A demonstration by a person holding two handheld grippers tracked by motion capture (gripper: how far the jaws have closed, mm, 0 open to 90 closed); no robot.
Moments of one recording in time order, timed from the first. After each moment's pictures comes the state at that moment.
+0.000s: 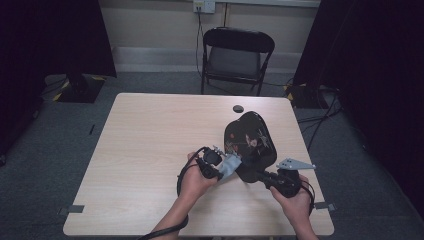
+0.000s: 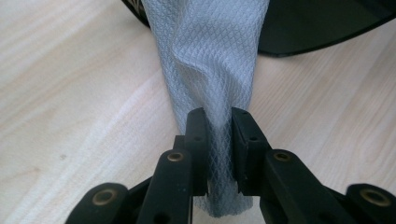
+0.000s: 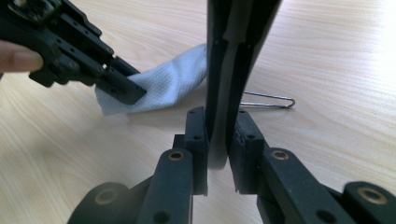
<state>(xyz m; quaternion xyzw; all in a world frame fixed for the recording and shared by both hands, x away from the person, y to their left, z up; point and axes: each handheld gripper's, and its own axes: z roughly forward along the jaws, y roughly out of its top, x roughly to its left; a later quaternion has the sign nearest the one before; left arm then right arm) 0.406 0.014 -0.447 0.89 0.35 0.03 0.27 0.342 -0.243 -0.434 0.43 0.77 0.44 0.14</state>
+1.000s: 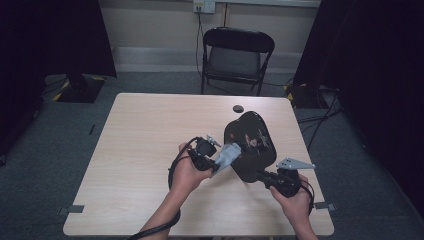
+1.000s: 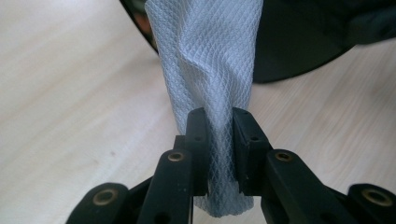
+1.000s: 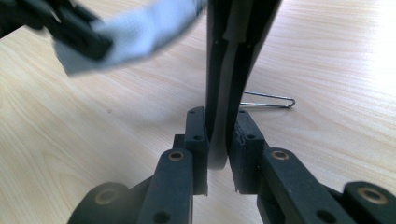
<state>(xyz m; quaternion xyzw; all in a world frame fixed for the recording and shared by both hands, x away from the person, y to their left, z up) 0.403 0.035 -0.386 0.88 0.35 0.05 0.31 0.343 -0.242 -0.434 0.44 0.77 0.44 0.14</state>
